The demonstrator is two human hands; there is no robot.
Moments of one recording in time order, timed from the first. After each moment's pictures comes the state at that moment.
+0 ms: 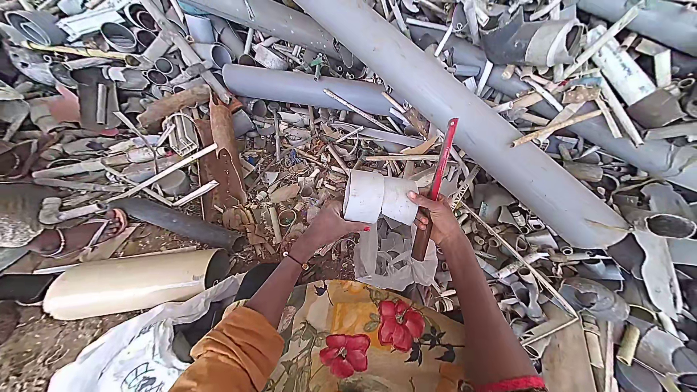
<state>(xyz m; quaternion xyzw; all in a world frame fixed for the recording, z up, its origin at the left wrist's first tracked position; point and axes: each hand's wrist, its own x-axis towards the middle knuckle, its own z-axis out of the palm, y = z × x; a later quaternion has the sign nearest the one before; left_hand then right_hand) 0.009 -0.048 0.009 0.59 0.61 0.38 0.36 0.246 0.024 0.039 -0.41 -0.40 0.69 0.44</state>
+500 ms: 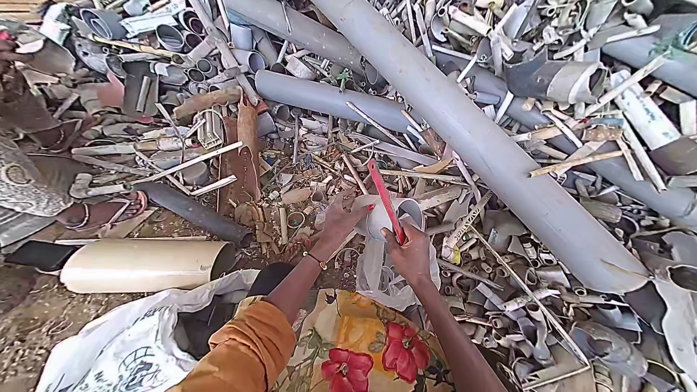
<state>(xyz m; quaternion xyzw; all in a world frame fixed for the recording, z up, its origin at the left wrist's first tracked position) 0.010 -0.032 -0.002 0.35 0.65 0.52 0.42 0.188 -0.036 0.013 -0.46 -0.77 0.21 0.39</state>
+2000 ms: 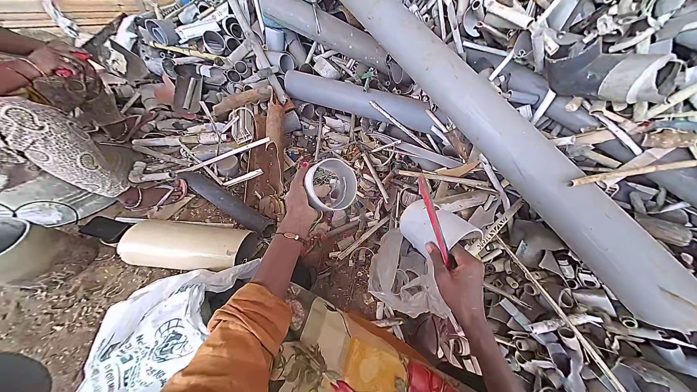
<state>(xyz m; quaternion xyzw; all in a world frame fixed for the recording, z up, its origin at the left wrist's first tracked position) -0.077 -0.045 0.016 -0.02 0.53 0.77 0.35 0.233 -0.054 0.026 -0.50 -0.75 0.17 0.39</state>
